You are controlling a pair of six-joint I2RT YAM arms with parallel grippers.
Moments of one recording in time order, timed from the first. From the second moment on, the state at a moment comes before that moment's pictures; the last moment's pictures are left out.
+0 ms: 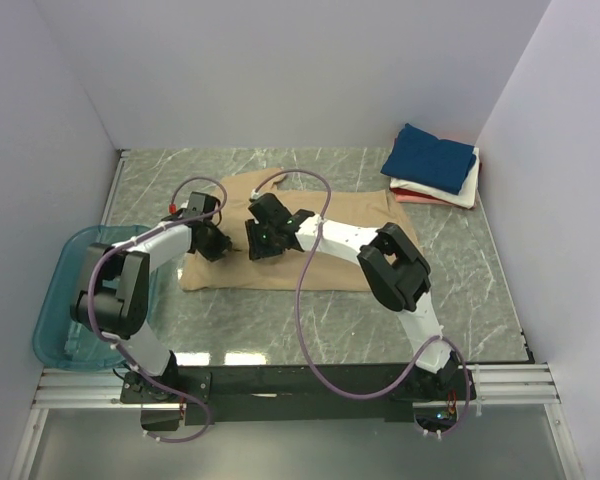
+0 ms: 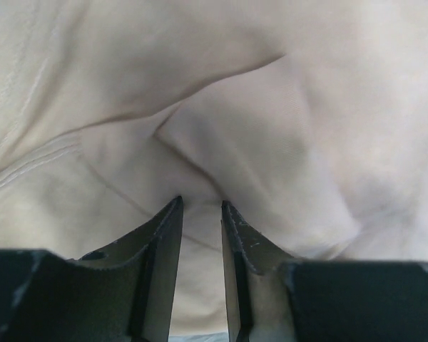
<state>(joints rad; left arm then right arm) -0.23 1.65 0.94 -0.36 -0.07 -0.99 0.84 2.15 1.62 -0.36 -0.04 0.54</state>
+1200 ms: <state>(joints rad) -0.24 1.86 1.25 -0.41 -0.07 -0.99 0.78 2.14 1.57 -0.37 0.10 0.48</state>
